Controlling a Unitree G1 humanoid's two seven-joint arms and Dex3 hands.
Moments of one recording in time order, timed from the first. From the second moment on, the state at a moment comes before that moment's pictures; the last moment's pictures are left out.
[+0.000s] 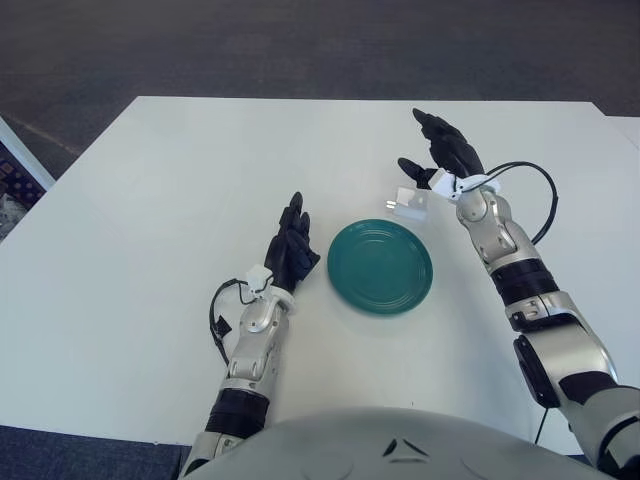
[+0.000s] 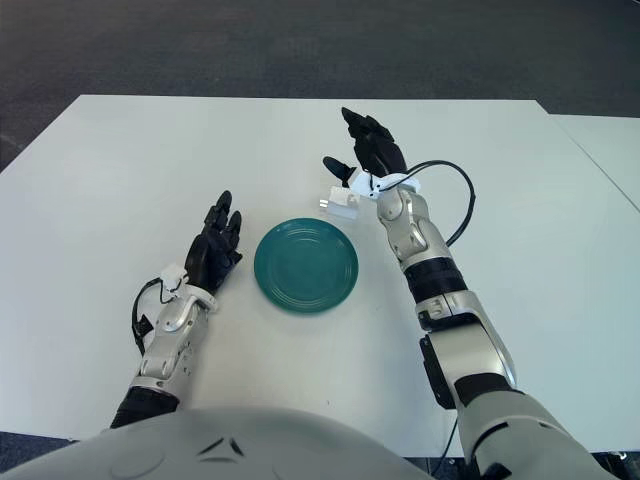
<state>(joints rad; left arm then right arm) 0.08 -0.11 -0.14 0.15 -0.17 -0.23 -0.11 -0.62 -0.35 0.25 0.61 -0.63 -0.12 -0.12</state>
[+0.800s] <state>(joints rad) 0.09 -0.11 -0.15 0.14 -0.19 -0.23 -0.11 -0.70 -0.33 0.43 0.93 -0.69 -0.18 -0.16</state>
